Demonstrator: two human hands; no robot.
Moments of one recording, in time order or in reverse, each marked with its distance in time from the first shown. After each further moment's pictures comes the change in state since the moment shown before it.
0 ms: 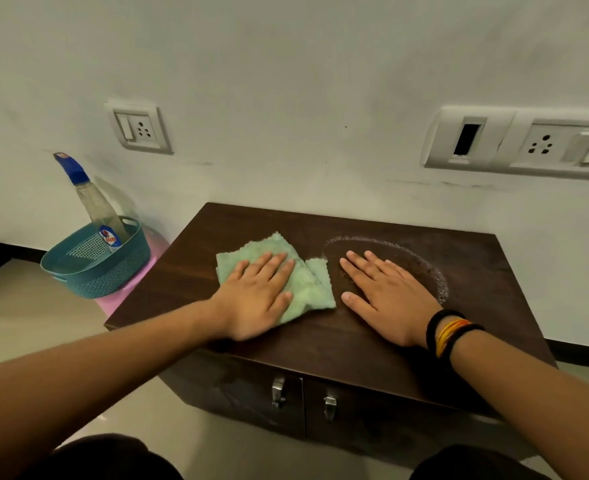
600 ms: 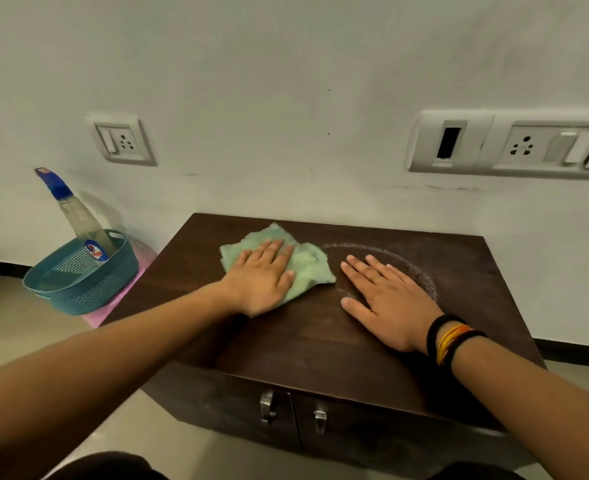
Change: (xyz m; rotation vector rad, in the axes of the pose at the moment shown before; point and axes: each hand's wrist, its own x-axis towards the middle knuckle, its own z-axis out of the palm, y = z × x) left_hand 0.056 0.009 -0.015 -0.023 -0.013 -0.079; right_hand -0.003 0.016 -0.002 0.017 -0.002 0.046
